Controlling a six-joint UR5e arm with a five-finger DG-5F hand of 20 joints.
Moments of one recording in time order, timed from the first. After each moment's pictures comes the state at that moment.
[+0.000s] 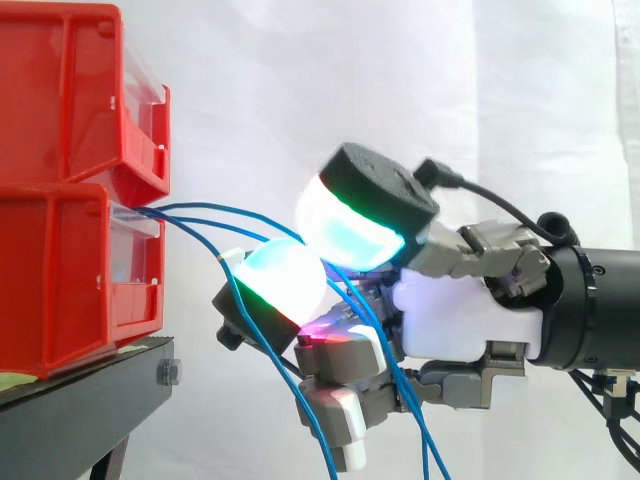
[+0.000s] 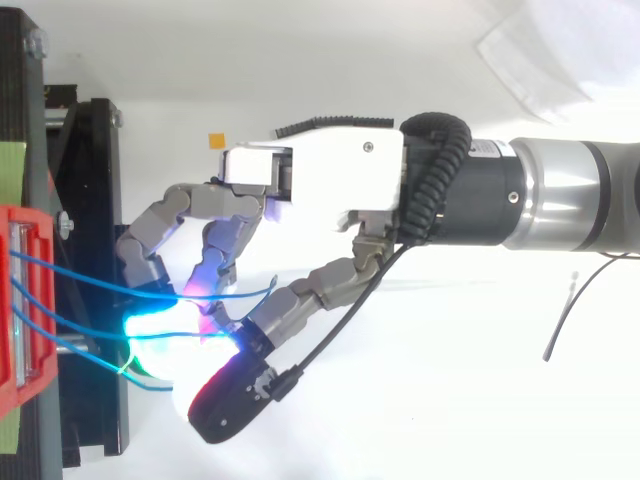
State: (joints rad) arm 0.10 -2.37 -1.15 -2.69 -1.49 -0.17
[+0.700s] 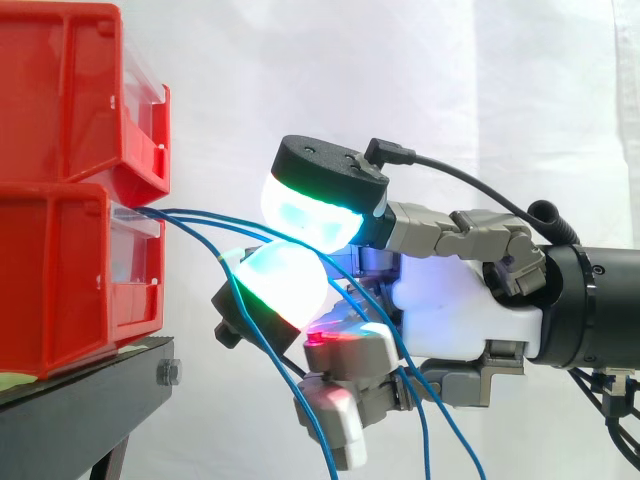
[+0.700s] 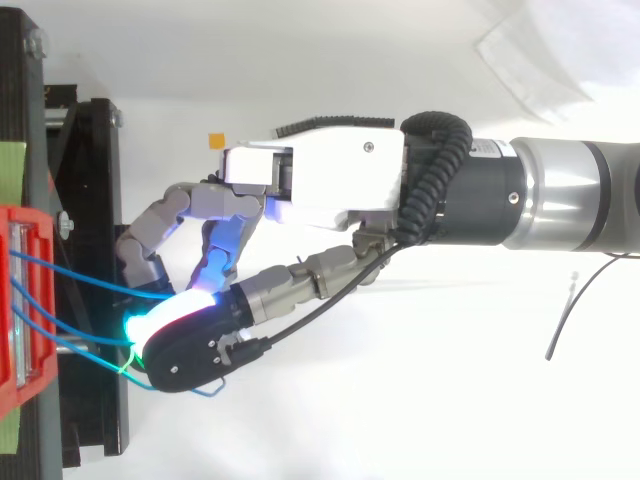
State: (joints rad) arm 0.10 -2.37 -1.15 -2.69 -1.48 -0.19
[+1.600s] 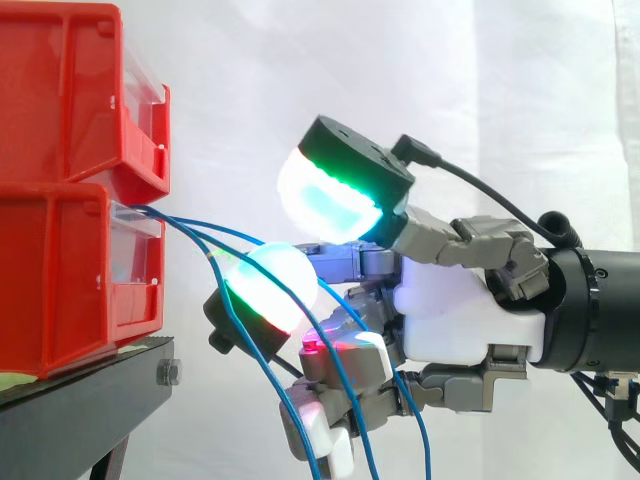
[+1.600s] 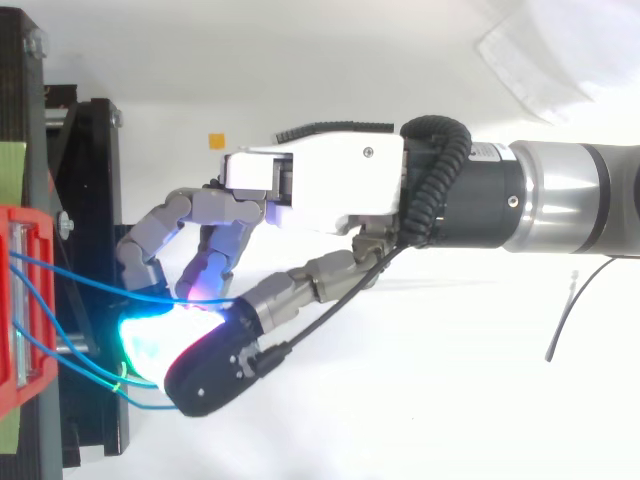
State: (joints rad) arm 0.10 -2.37 -1.15 -2.69 -1.49 -0.19
